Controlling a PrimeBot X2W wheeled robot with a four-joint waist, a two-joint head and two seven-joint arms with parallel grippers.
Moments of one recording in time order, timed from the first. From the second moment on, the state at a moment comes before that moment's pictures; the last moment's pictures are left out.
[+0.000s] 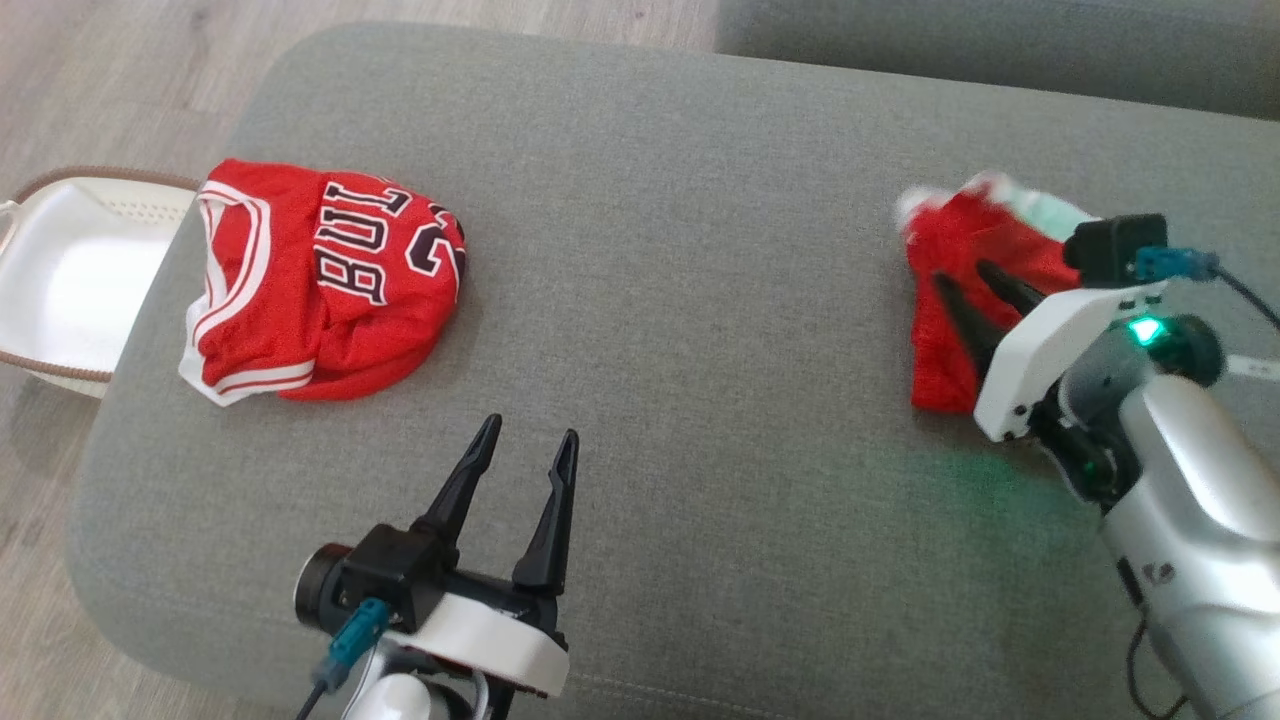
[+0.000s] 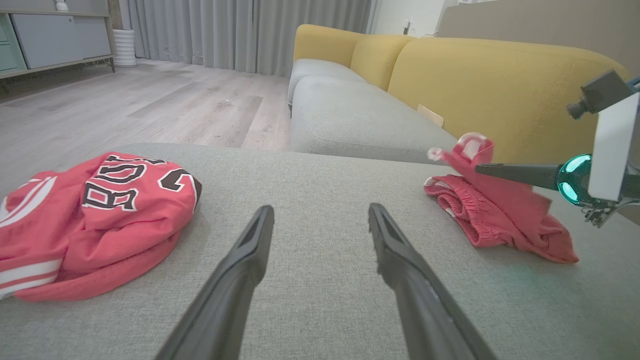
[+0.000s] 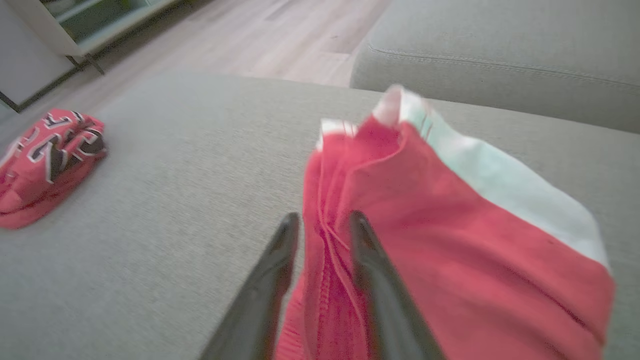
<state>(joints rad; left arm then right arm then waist) 0.00 0.05 -0.41 0.07 -0.20 0.01 -0.26 -0.56 -0.32 0.40 0.61 0.55 0.13 0.25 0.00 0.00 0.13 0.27</state>
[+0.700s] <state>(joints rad) 0.06 0.05 -0.38 0.07 -0.18 0.01 -0.26 -0.25 -0.38 0.14 0.41 0.58 0.13 0.13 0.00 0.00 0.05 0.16</state>
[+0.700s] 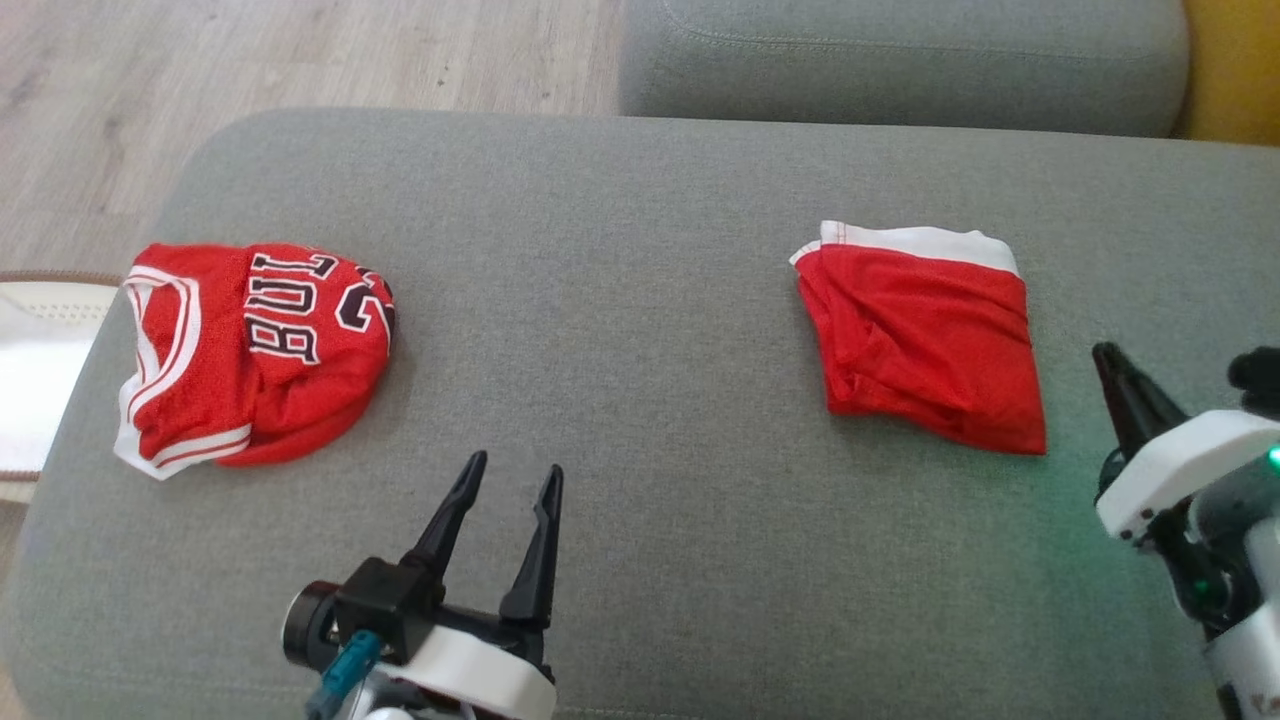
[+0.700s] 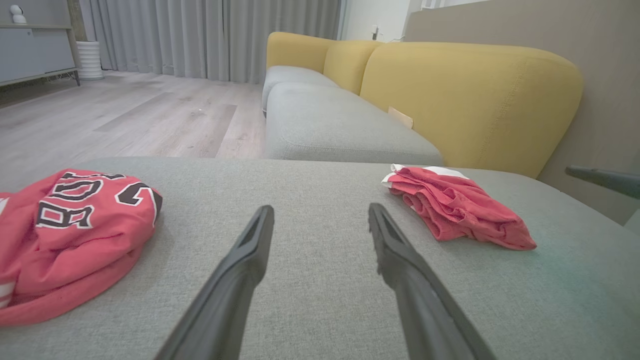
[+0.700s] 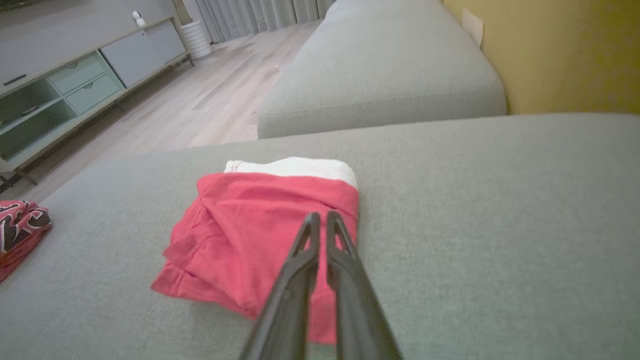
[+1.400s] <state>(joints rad) 0.02 0.05 -0.41 0.08 -0.19 0.00 -0.26 -0.41 -0.48 0.49 0.49 0.77 0.13 0.18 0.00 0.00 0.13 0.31</state>
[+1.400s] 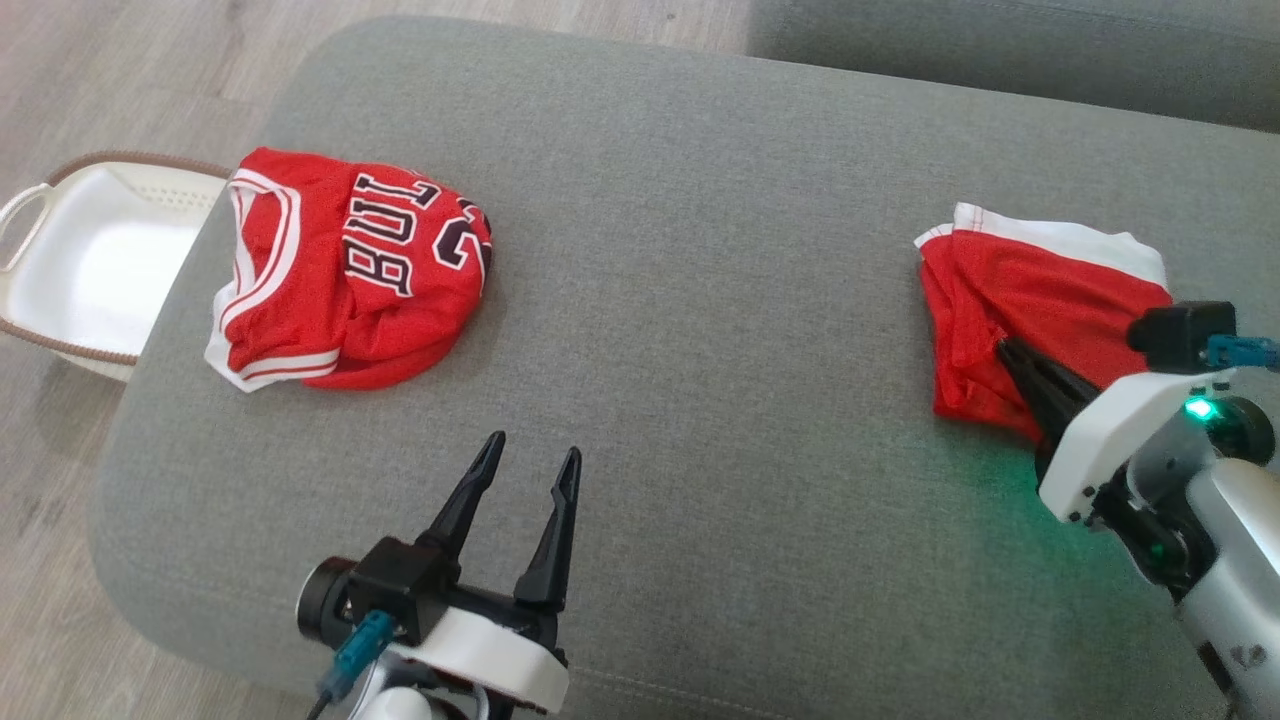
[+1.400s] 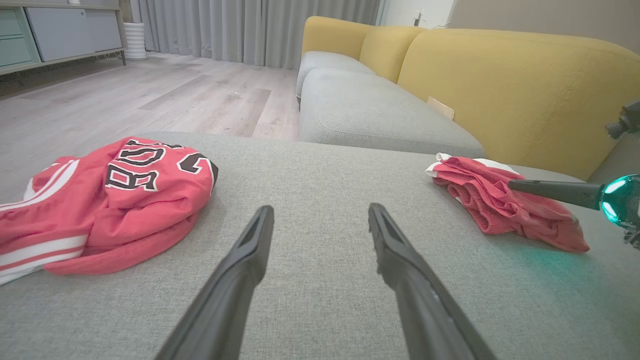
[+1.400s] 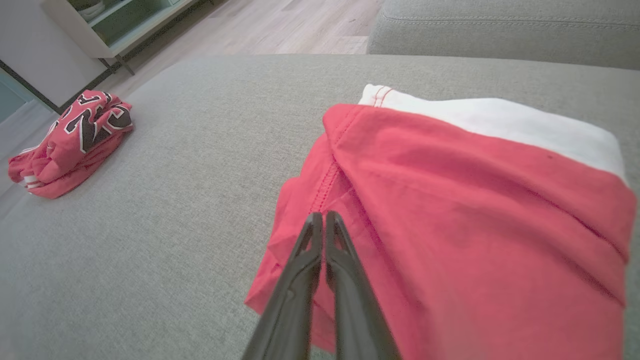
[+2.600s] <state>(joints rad) 0.02 0.05 -0.41 0.08 -0.19 0.01 -0.26 -0.40 -0.57 0.63 0.45 0.78 0.13 0.08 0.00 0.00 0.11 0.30</state>
